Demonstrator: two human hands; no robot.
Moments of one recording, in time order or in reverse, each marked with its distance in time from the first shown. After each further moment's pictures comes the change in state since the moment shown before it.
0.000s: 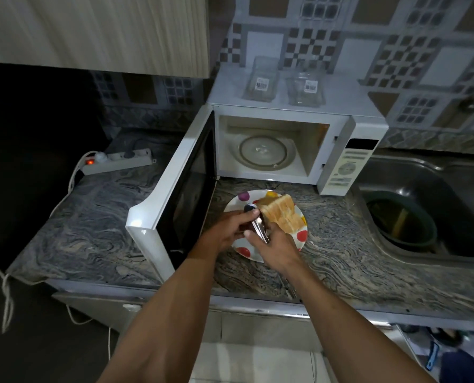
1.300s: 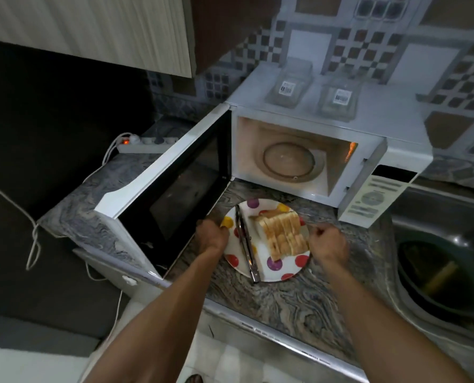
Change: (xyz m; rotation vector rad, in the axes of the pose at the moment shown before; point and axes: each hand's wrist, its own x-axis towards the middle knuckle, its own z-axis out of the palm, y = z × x) left_hand 0.011 -0.021 0.023 0.593 1.050 -0.130; right_hand 0.105 0.068 -0.097 -0.297 0.272 0.108
